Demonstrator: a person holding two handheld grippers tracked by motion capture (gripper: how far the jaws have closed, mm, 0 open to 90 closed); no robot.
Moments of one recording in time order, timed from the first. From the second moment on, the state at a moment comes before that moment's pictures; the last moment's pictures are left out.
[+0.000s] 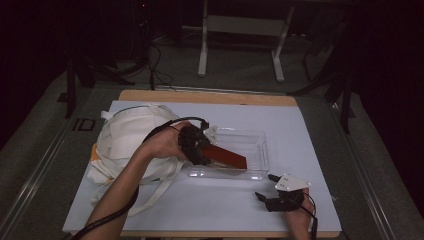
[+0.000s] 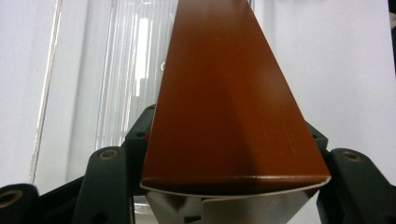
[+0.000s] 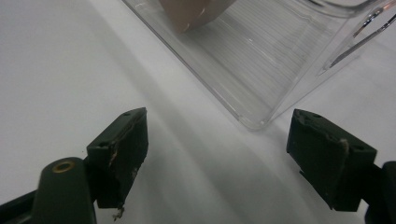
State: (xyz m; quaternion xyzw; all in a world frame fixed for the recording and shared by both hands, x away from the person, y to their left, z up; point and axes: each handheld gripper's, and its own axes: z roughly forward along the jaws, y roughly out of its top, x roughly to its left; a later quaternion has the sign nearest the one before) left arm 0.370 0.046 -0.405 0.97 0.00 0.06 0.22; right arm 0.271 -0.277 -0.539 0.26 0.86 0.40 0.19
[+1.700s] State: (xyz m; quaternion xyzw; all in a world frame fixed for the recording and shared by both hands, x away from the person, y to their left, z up) left arm 0.379 0.054 -0.410 0.98 0.07 0.02 0.20; right arm 0.270 -0.277 -0.539 0.26 0.86 0.40 0.19
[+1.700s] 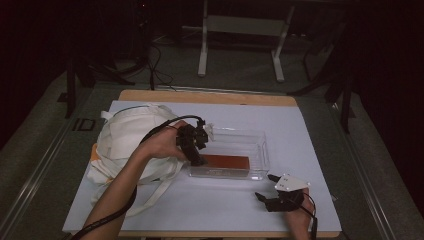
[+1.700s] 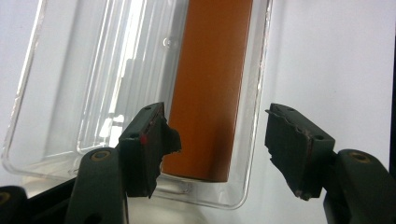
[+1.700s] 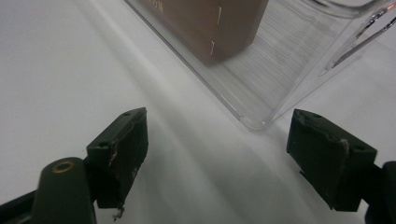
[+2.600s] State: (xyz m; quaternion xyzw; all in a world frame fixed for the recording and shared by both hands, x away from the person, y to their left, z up) left arm 0.350 0.105 -0.397 0.94 0.14 0.09 0.28; right arm 0.272 -0.277 -0.539 0.27 0.86 0.39 0.19
